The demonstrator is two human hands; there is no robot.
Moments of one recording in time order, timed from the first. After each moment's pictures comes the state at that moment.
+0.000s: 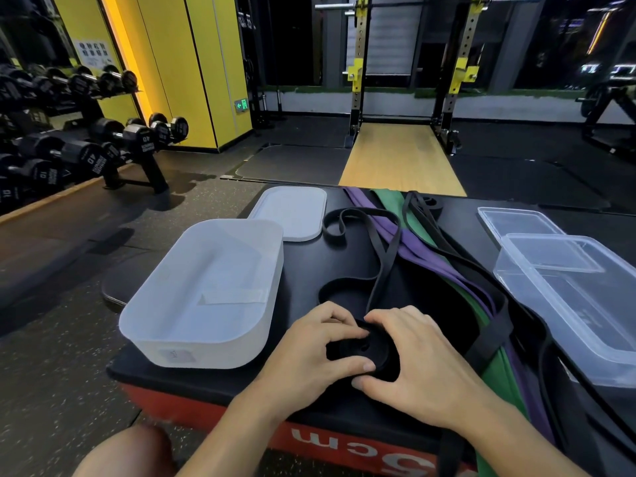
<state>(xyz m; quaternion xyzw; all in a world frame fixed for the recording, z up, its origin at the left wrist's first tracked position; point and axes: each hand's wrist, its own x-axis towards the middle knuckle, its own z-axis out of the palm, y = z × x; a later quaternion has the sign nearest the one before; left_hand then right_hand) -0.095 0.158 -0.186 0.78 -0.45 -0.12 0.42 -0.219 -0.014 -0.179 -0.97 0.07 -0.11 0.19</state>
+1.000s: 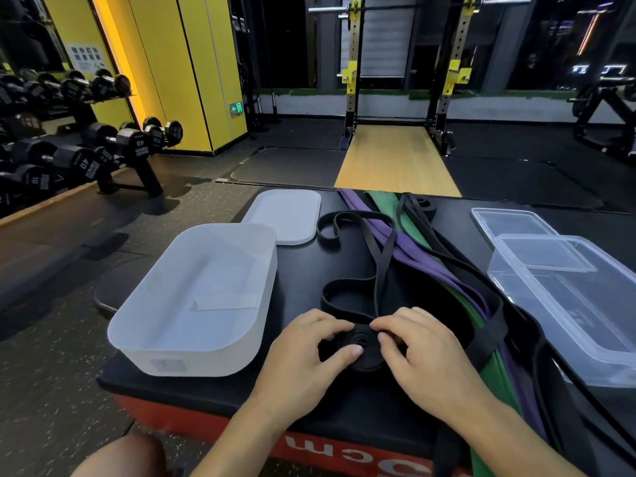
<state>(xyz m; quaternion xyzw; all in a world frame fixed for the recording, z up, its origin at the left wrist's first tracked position) -0.101 0.155 -0.192 0.81 -0.41 -0.04 0.41 -0.215 -0.024 -0.188 -0.95 0.09 -0.25 0.18</state>
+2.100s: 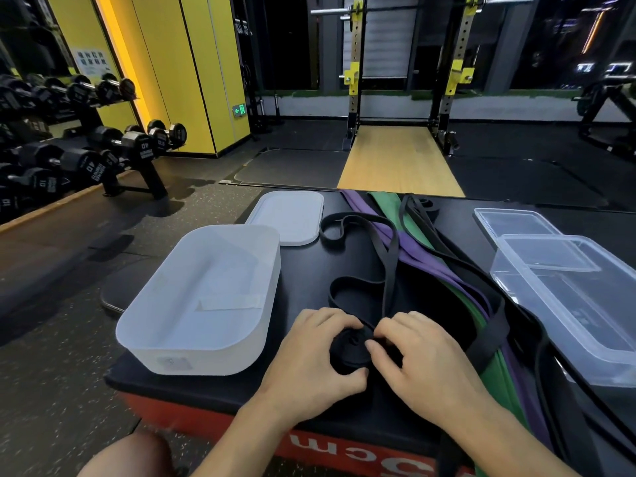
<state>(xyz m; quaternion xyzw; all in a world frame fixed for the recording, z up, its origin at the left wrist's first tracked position) -0.103 0.152 -0.189 0.82 -0.47 -0.02 0.32 -0.215 -0.015 -0.189 -0.96 0.08 -0.24 0.12</state>
